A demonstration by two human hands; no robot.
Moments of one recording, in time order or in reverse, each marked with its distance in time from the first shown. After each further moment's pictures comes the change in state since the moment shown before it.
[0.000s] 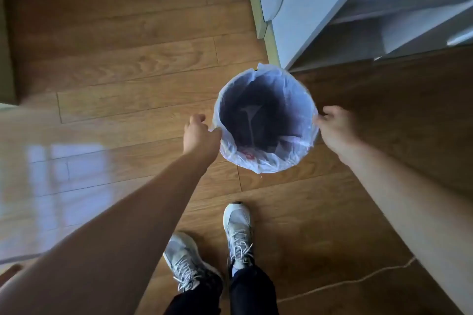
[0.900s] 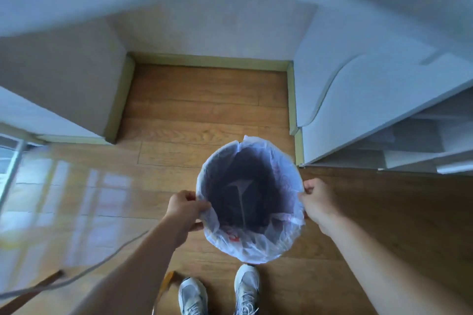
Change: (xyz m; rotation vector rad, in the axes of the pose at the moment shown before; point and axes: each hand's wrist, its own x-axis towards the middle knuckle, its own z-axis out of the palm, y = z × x) left_hand -0.104 0.022 -0.197 -0.492 0.028 -0.269; right_hand -0.124 -0.166 -0.025 -0.115 -0.201 -0.117
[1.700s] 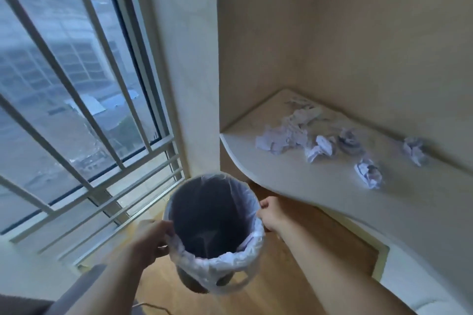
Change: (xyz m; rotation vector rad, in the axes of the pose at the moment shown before) left_hand -0.278 0.085 -0.372 -0.613 0.458 0.087; right_hand -0.284 -0.437 0.083 -0.335 -0.493 -0.628
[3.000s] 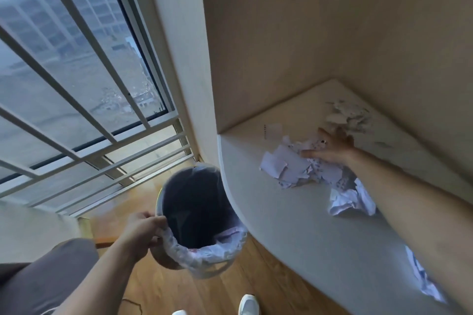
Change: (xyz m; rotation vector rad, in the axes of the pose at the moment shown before) left_hand 0.131 0.048 0.109 -0.010 0.245 -0.177; right_hand 0.374 -0.085 -0.197 -0.815 -0.098 -0.156
